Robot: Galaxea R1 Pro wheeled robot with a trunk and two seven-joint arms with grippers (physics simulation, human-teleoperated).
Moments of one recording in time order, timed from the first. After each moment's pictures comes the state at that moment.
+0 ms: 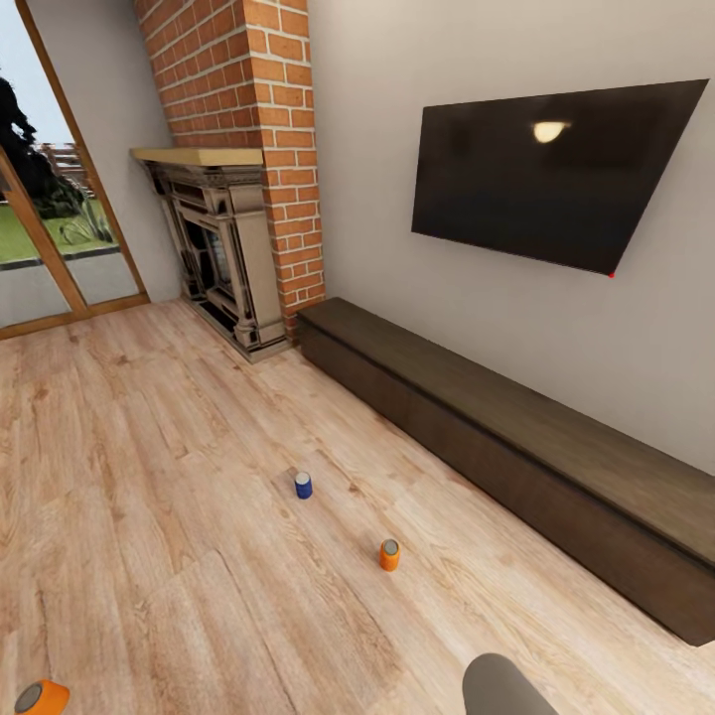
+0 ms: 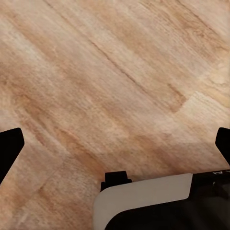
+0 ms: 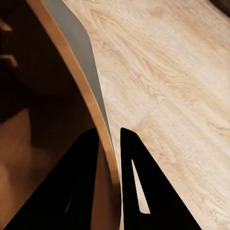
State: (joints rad) left arm -0.05 0.08 0.01 -0.26 -0.02 -0.53 -0.12; right arm -0.10 -0.29 -0.39 -0.12 0.09 -0.68 0.40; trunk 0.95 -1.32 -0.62
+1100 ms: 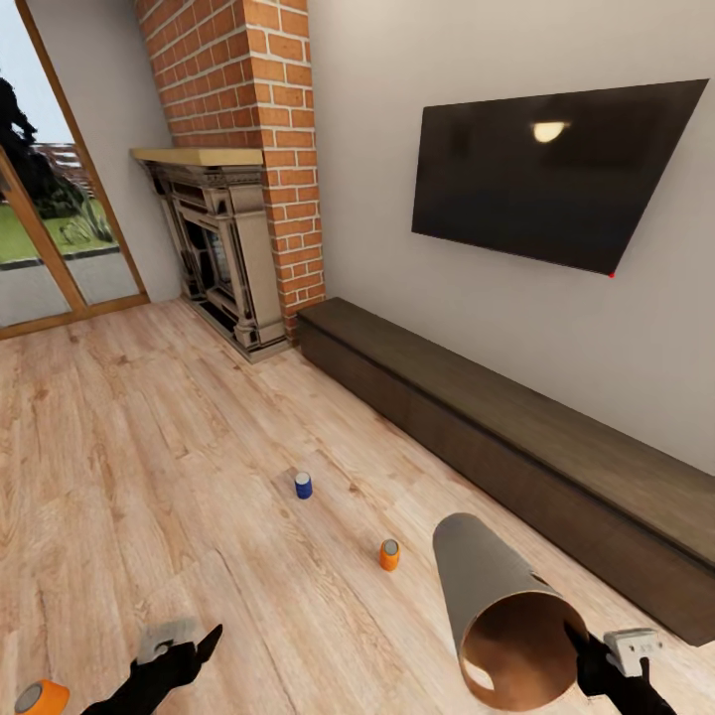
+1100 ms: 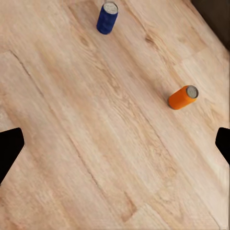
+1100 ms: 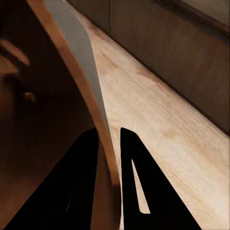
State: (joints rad) left arm -0.05 0.19 0.04 -1.05 0.42 0.14 -0.23; right arm -0.04 -0.14 -0.48 -1.03 0.08 -0.20 0.56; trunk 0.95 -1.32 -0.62
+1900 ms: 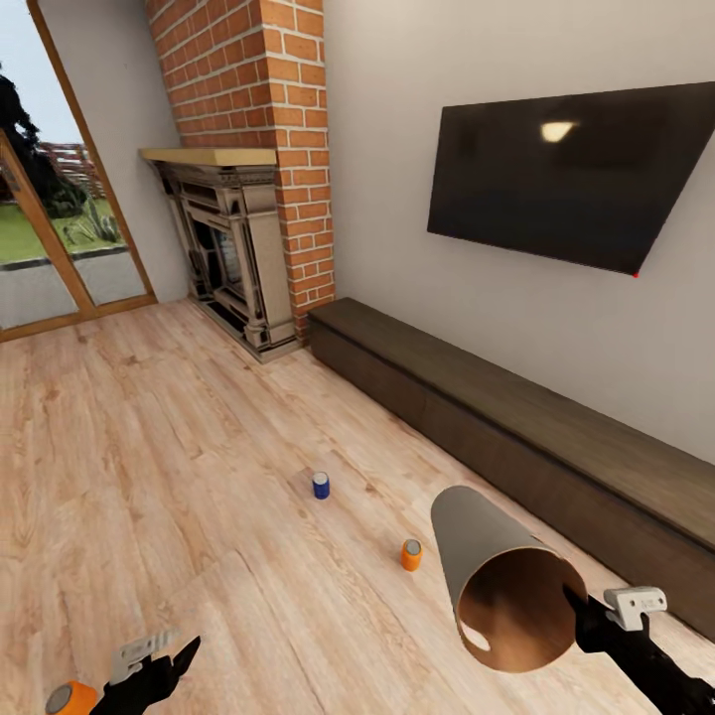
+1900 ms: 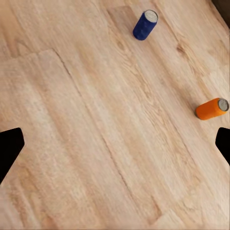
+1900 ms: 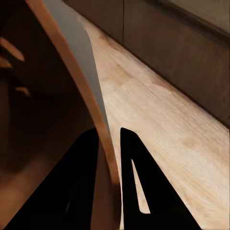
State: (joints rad) left arm -0.05 0.19 0.15 -0.94 0.43 0.10 -0.30; right arm -0.02 -0.10 -0.49 -1.37 0.08 0.13 0.57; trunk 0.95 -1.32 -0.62
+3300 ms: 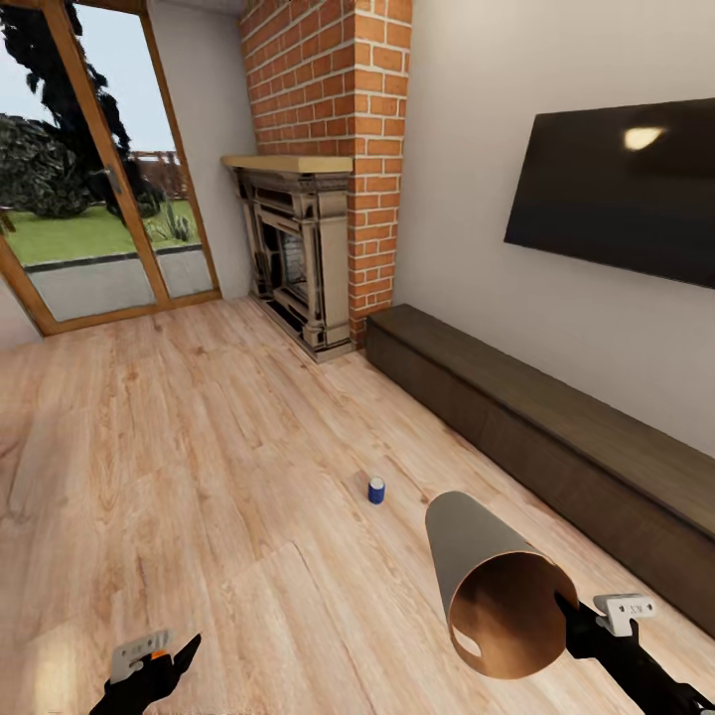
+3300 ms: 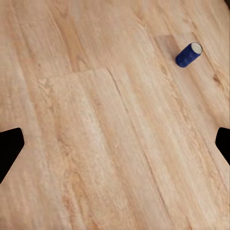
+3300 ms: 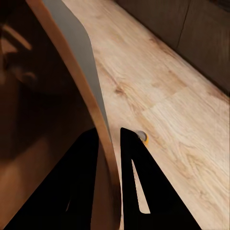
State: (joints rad) left arm -0.05 0.19 0.15 -0.94 0.43 0.08 -0.30; right arm -0.02 -0.08 -0.48 -1.35 0.09 0.13 0.56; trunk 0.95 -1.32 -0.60
